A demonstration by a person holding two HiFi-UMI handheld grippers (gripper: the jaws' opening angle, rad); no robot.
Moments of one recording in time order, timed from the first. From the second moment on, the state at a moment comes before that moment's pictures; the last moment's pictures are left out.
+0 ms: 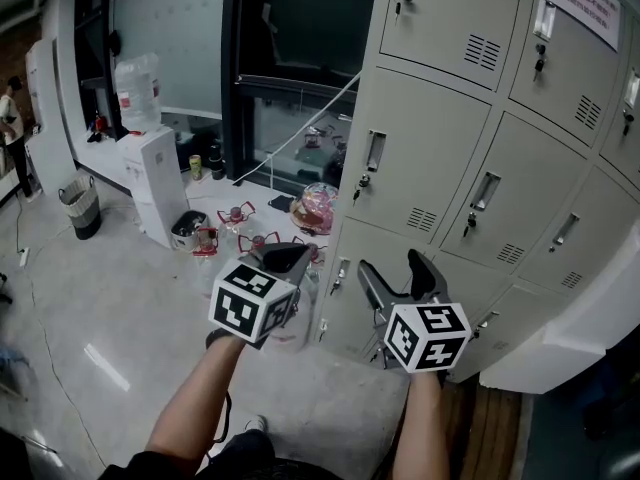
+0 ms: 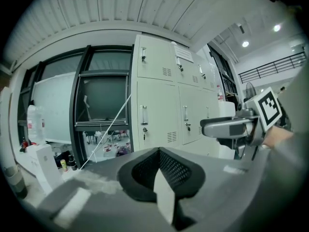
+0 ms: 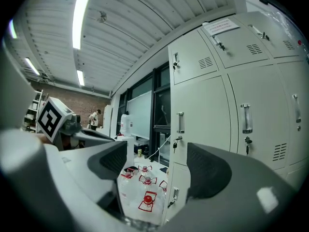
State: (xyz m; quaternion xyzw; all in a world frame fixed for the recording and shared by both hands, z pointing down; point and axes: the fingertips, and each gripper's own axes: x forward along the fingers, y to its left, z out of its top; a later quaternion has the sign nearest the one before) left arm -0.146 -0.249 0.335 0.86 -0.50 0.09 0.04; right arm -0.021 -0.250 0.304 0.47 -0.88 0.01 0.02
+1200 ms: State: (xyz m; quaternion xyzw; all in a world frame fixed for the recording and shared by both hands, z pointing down) left arm -0.188 -0.464 0.328 0.91 -0.41 0.09 0.03; right arm -0.086 -0.445 0.278 0.53 -0.85 0.00 0.02
